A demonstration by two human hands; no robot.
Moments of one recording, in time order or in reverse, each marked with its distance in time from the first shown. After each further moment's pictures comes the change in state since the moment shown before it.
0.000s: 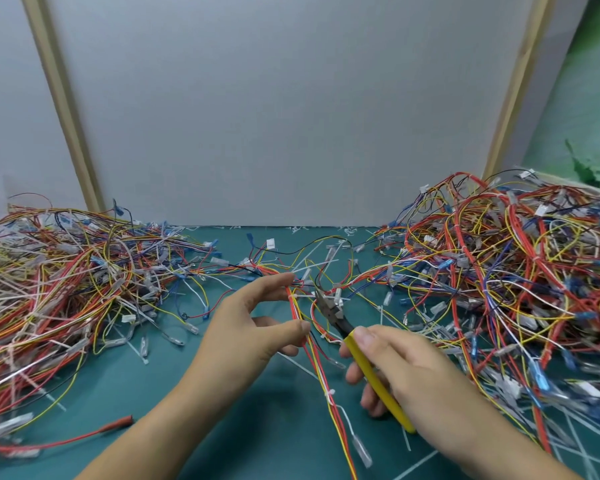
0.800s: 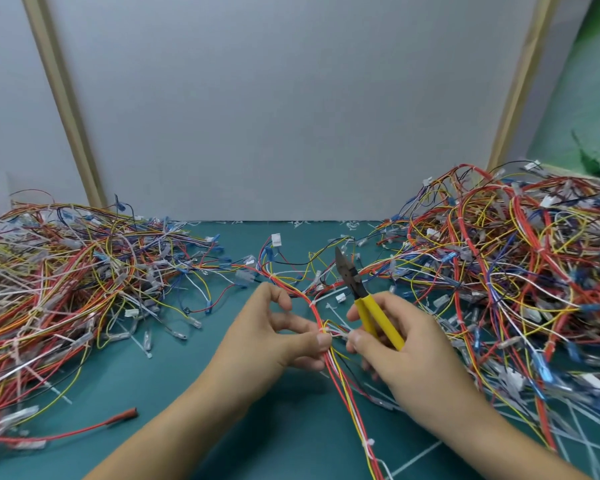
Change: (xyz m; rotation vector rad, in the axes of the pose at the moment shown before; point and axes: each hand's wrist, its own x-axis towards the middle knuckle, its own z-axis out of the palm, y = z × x) left_hand -0.005 -0.007 0.009 -0.152 -0.106 -0.204; right_hand 0.016 0.014 0.002 -0.111 0.188 -0.270
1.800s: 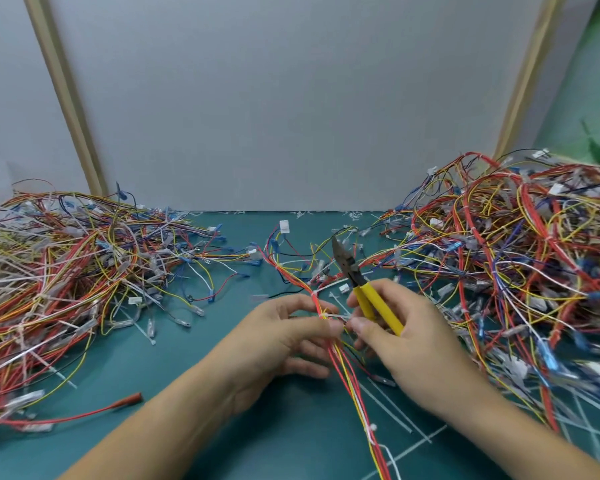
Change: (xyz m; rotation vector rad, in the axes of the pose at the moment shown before) left_hand -0.002 0.006 0.007 -0.021 -0.176 -0.234; right_hand 0.004 0.002 -0.001 -0.016 -0.046 -0.044
